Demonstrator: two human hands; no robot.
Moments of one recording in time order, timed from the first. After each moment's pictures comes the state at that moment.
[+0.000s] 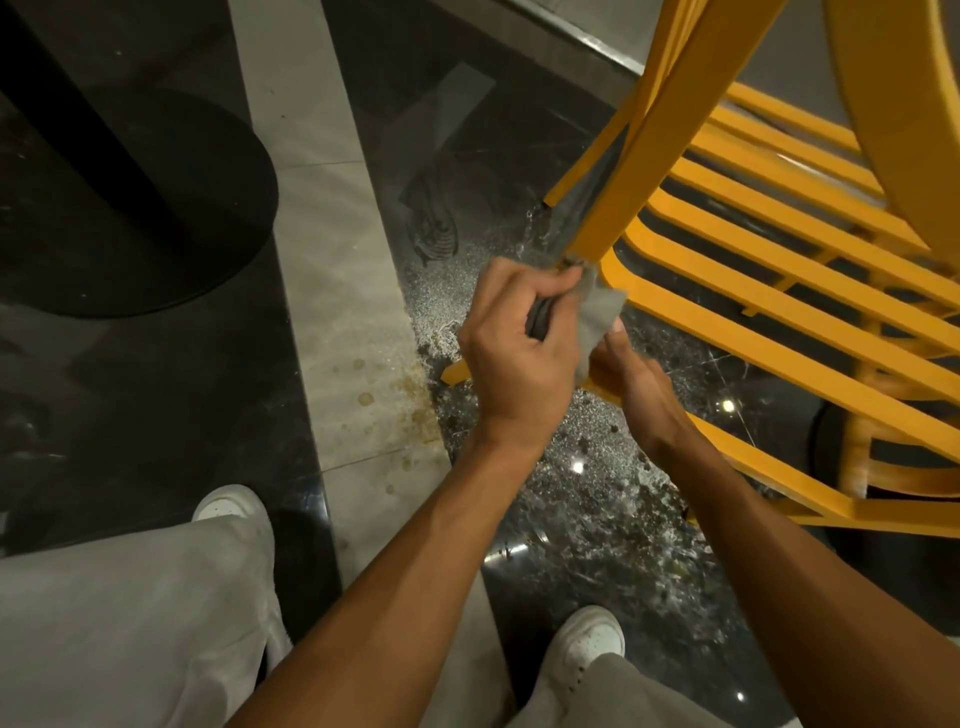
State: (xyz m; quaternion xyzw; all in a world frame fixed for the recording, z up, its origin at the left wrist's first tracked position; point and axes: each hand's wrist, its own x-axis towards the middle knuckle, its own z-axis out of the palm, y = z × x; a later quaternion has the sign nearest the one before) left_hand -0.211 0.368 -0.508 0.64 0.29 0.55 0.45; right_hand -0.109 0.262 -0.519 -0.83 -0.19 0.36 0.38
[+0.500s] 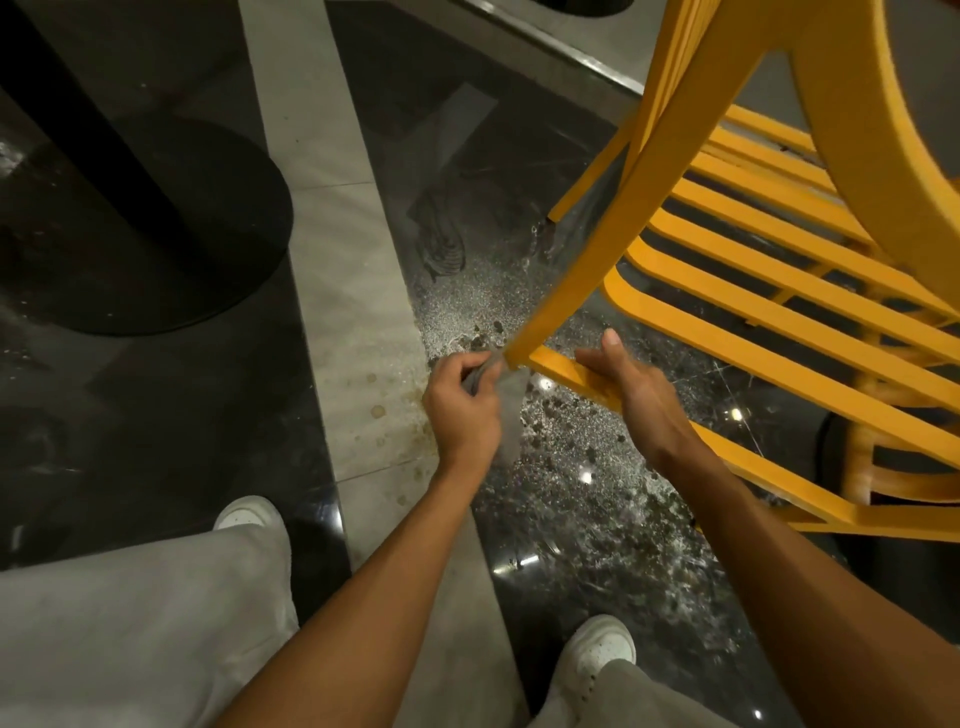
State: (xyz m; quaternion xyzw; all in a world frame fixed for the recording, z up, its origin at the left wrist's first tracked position) left_hand -0.243 0.381 -0.606 0.60 0.46 0.37 0.54; right_hand -0.122 0.267 -0.502 -0.84 -0.22 0.34 0.37
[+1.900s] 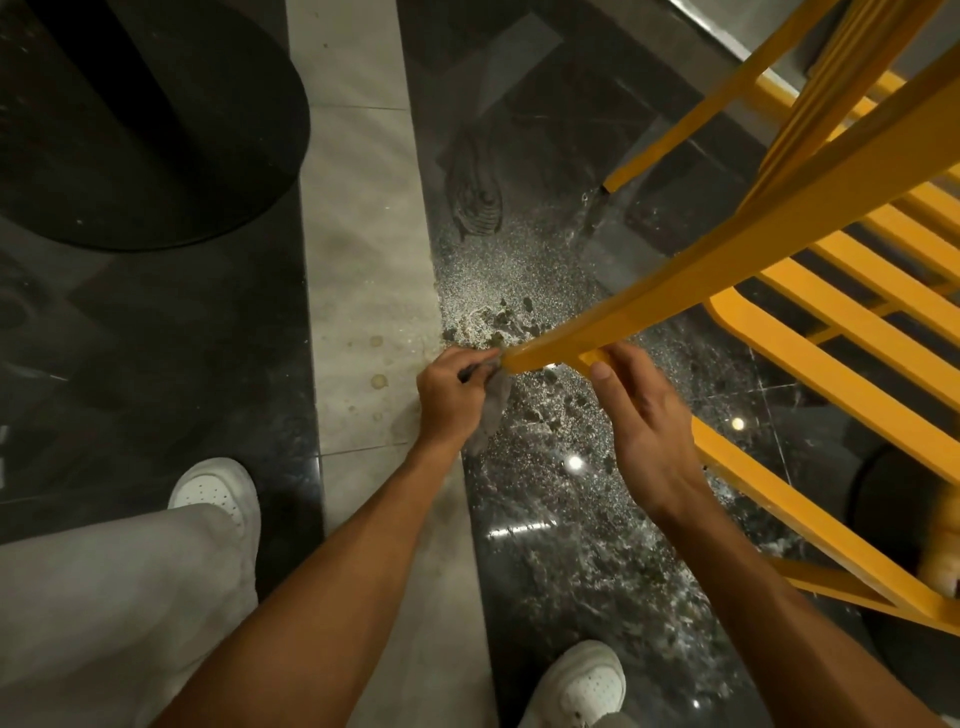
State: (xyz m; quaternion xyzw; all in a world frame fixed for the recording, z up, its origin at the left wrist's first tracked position) left_hand -0.239 0.420 -0.738 0.66 0.45 0.28 0.53; right_hand -0.133 0.289 -0.564 -0.84 -0.32 0.26 0.35
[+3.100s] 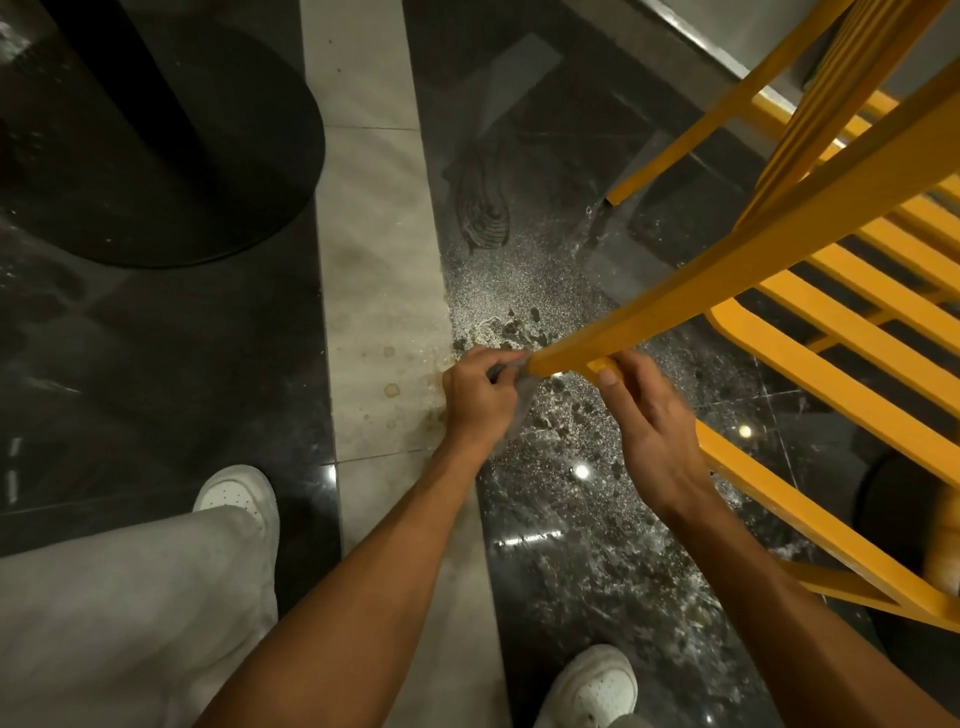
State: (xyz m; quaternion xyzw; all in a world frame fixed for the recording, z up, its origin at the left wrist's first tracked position) left_hand -0.231 0.418 -0.688 0.65 0.44 0.28 0.56; right_hand -0.136 0.292 -0.557 -0.84 -0.34 0.23 0.35
